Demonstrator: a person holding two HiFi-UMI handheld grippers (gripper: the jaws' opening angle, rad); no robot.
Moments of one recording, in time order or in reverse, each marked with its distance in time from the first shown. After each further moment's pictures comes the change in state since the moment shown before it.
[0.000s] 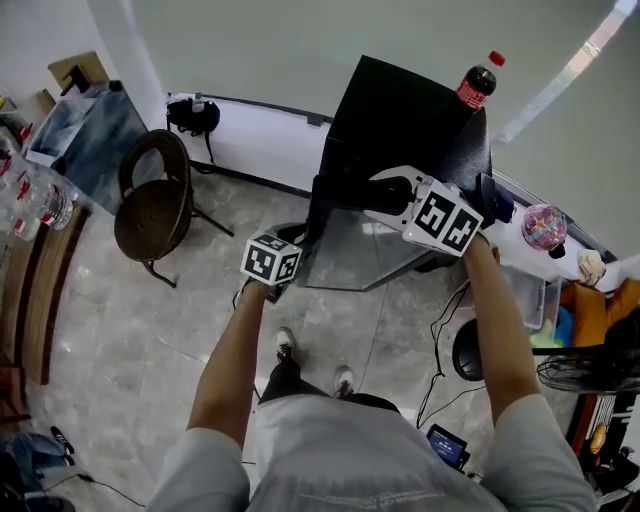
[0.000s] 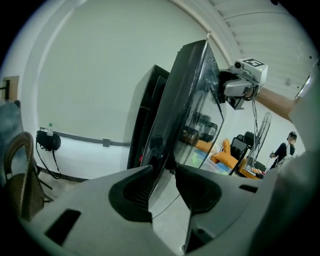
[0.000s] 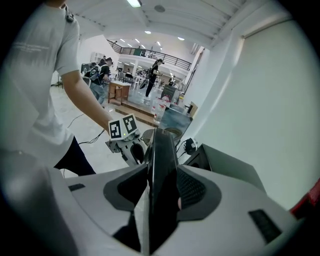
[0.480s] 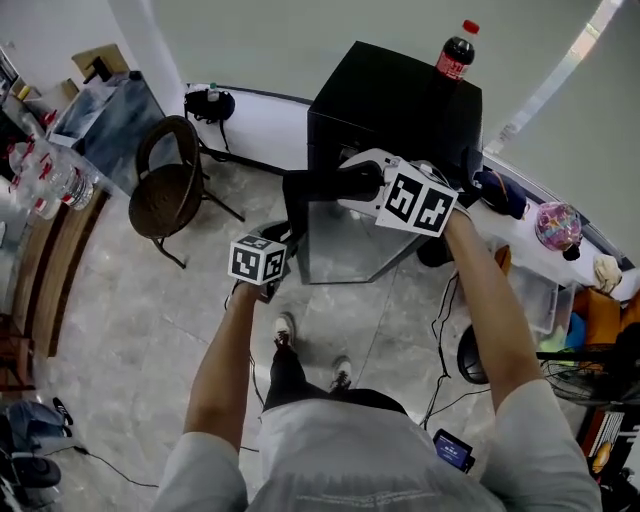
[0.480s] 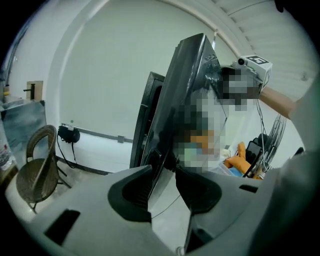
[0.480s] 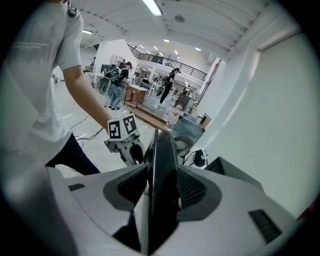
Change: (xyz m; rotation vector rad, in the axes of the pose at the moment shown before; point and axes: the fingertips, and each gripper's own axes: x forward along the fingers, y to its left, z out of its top) left arm -0.028 -0.038 -0.032 -0.081 -0.023 0.192; right arm -0.015 0.043 0.008 -0.156 -0.096 0.096
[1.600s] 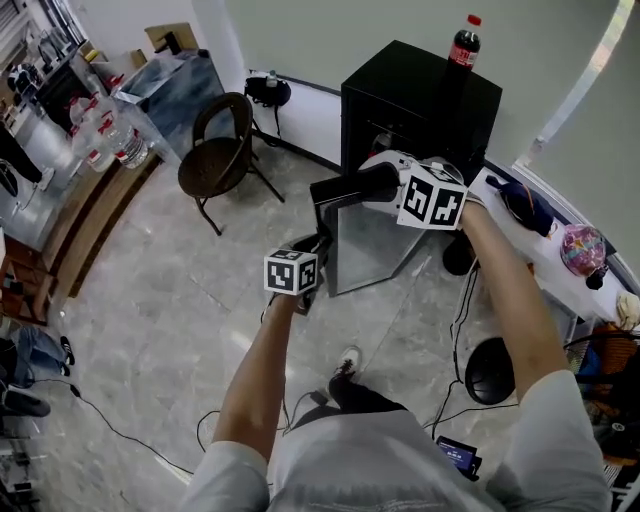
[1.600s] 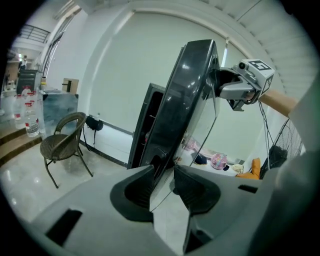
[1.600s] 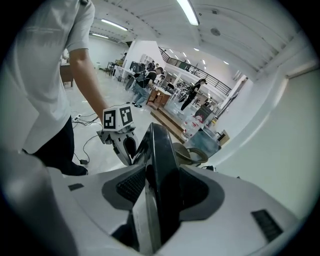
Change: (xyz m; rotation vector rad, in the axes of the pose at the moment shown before) left arm -0.066 -0.120 -0.085 -0.195 -0.106 0.211; right arm -0.052 0.116 0.012 -0.298 -0.057 0.111
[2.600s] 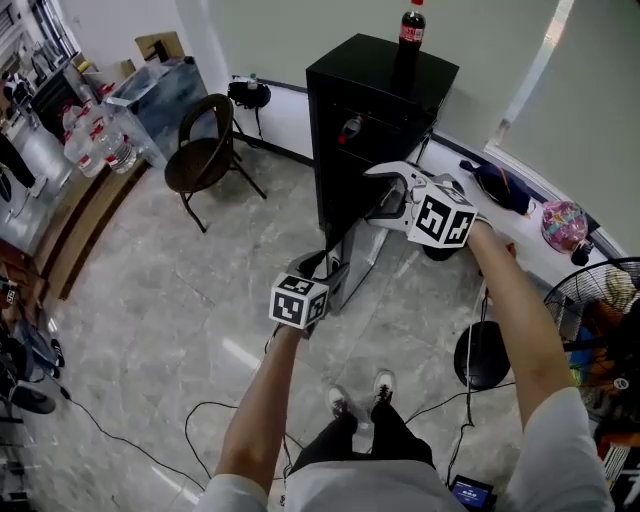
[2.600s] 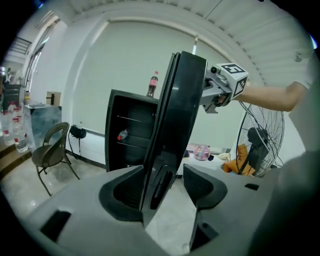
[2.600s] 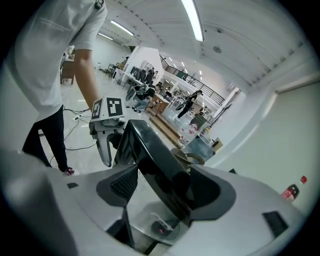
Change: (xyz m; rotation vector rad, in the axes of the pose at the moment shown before) left arm -0.057 -0.176 -0.081 0.170 -0.034 -0.096; right arm -0.099 0.132 -0.007 -0.018 -0.081 -0.097
